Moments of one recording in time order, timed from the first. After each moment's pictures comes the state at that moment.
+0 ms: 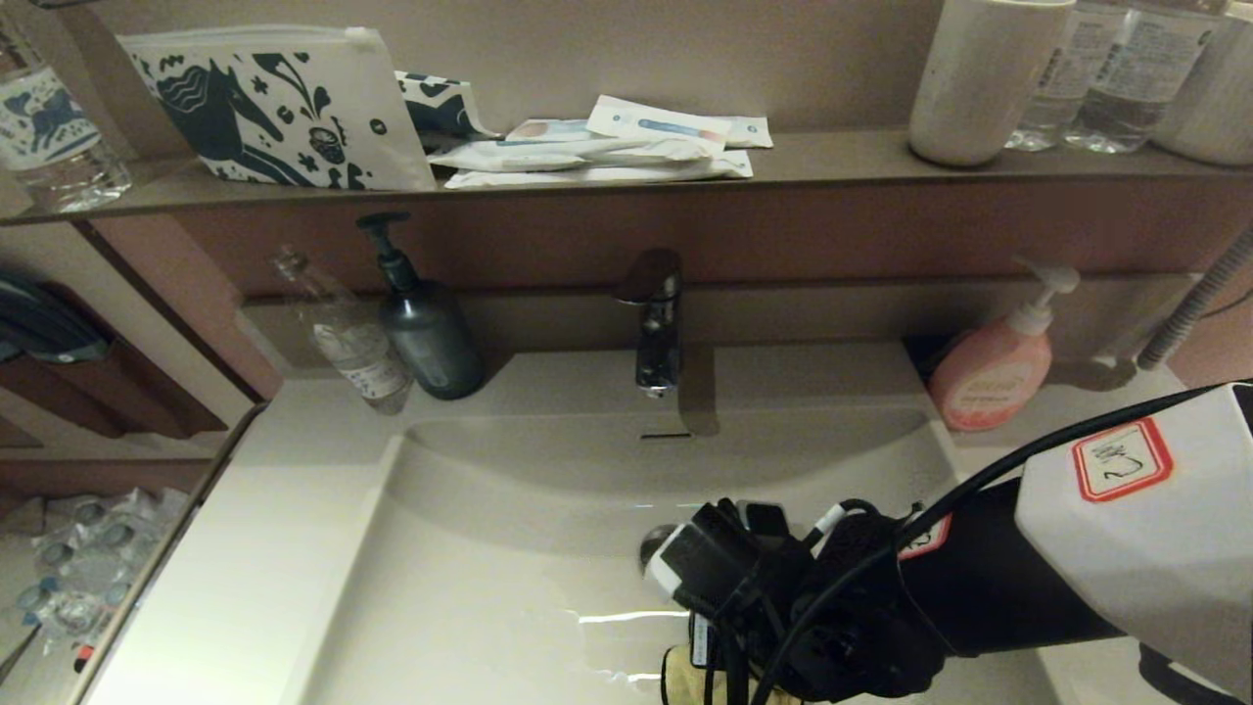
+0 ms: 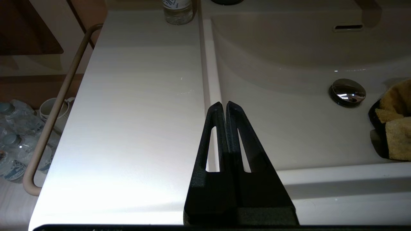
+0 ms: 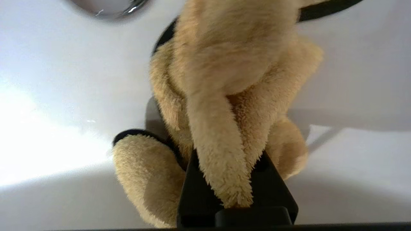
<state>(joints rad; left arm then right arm) 0.00 0.00 0.00 0.00 -0.02 0.02 0.92 2.14 -1.24 0.23 -0.37 0.92</state>
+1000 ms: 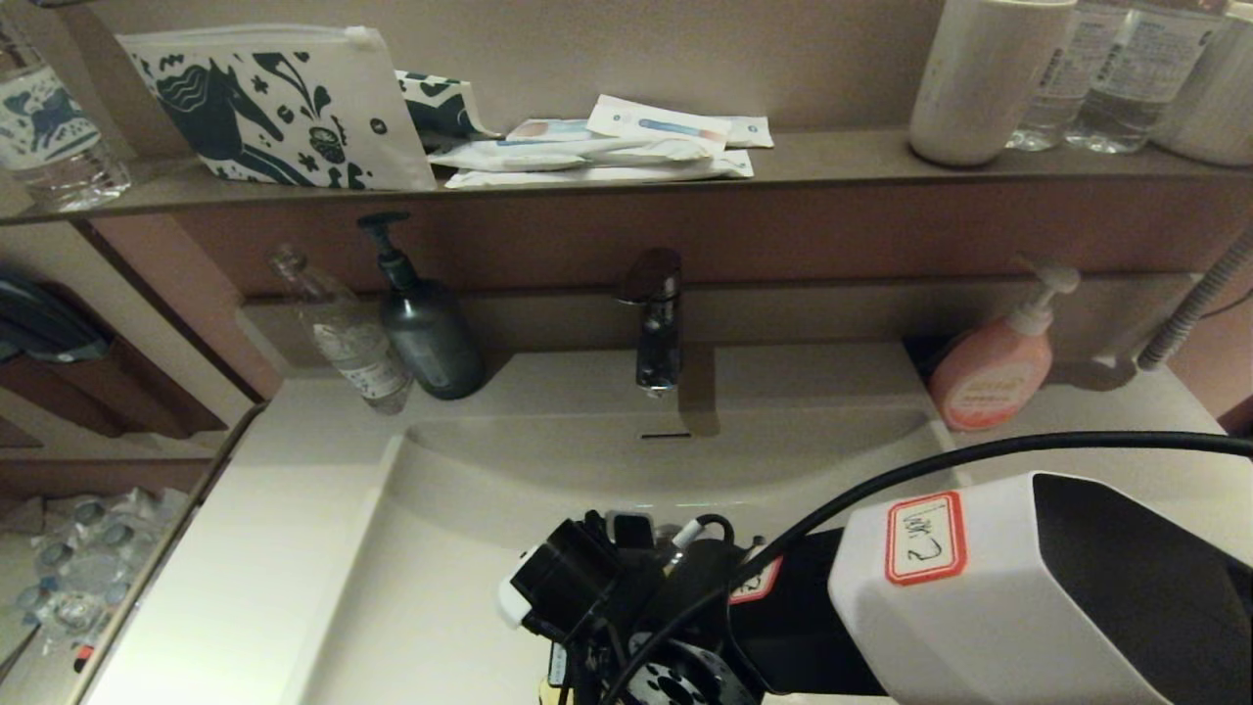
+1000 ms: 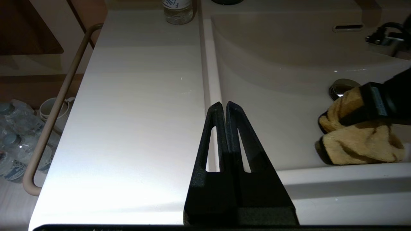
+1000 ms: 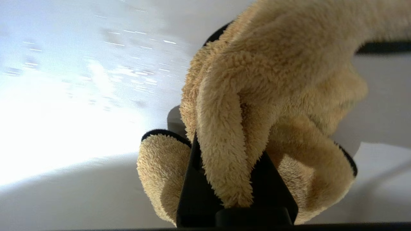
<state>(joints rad) 0.00 0.00 0.00 0.00 -0.02 0.02 1.05 2.36 -1.64 0.28 -0.29 0.92</state>
